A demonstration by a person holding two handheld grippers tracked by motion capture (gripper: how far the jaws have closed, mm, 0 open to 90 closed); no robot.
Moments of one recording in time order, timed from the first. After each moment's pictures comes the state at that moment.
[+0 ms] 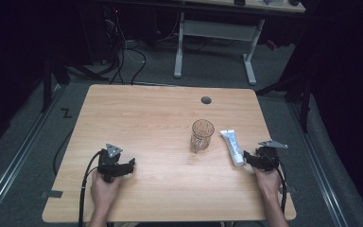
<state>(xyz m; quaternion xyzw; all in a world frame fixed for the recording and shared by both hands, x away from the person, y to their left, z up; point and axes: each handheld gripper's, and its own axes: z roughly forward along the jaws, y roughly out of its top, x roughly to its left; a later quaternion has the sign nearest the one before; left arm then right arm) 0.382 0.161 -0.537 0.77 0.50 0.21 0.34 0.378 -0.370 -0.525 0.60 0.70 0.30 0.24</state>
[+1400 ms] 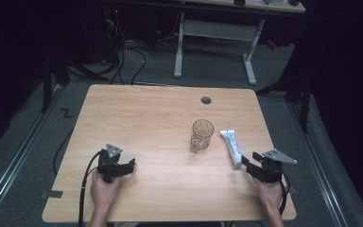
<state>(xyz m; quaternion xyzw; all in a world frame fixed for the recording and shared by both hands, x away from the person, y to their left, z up) 0.382 0.161 -0.537 0.77 0.50 0.21 0.34 0.323 -0.348 -0.493 0.55 0.70 0.39 0.26</state>
